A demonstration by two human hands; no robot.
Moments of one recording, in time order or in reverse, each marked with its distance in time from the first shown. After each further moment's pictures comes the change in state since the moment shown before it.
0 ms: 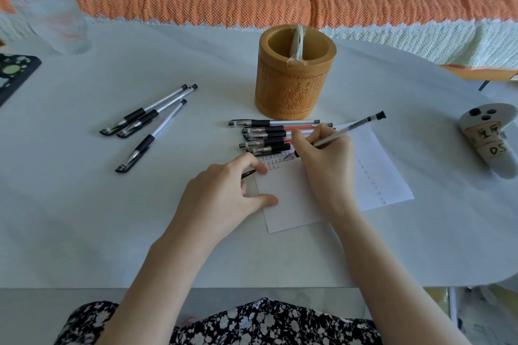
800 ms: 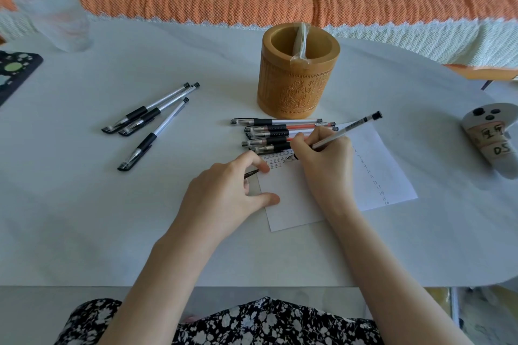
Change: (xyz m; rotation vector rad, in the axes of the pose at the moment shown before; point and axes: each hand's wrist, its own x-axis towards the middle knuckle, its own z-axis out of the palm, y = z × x) left_hand 0.001 0.001 0.000 0.033 -0.009 -0.020; right_hand 0.000 0.007 0.005 -0.049 0.021 -0.089
